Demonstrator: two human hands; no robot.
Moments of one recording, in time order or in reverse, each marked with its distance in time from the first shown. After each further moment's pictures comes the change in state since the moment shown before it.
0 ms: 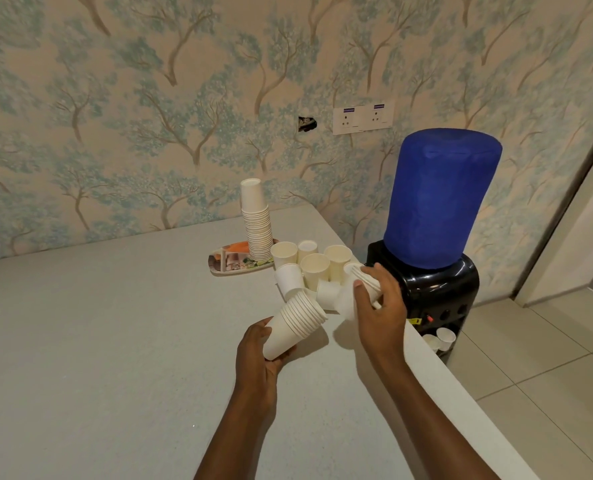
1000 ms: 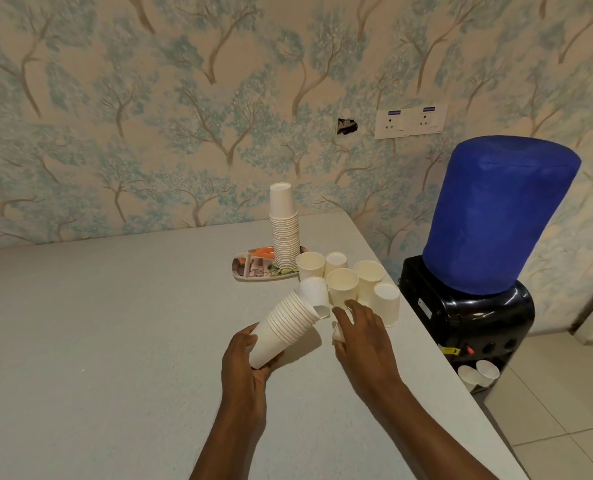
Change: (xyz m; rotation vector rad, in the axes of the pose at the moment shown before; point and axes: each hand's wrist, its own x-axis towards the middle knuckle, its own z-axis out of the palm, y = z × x) left_hand 0.029 0.018 -0.023 -0.025 0.144 0.147; right_hand 0.013 0.062 0.051 -0.879 -0.515 -0.367
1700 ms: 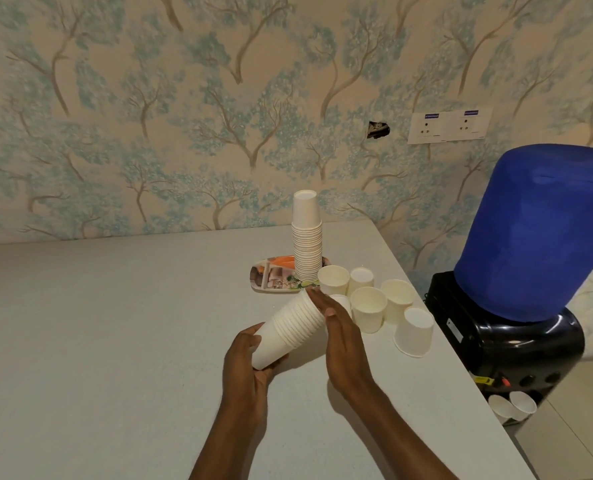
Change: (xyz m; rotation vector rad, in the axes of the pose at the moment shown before) left_hand 0.034 0.029 0.008 -0.046 0.064 0.028; right_hand 0.054 -0.072 0.010 1.186 -0.072 0.179
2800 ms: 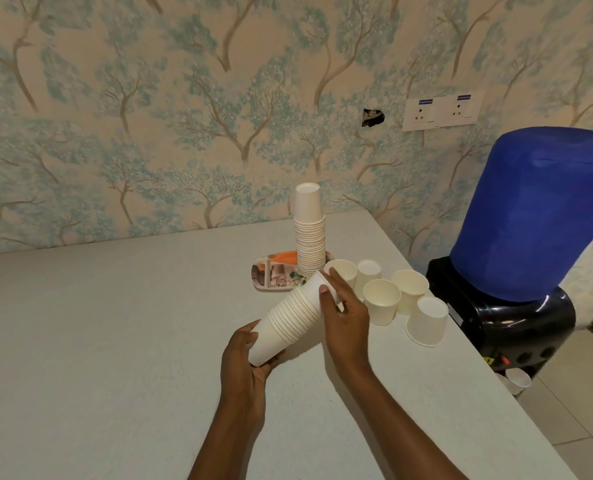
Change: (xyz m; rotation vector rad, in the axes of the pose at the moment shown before) left_hand 0.040 0.014 -0.031 0.079 -0.053 -0.005; right_hand 0.026 -0.010 0.042 -0.010 0.347 -0.054
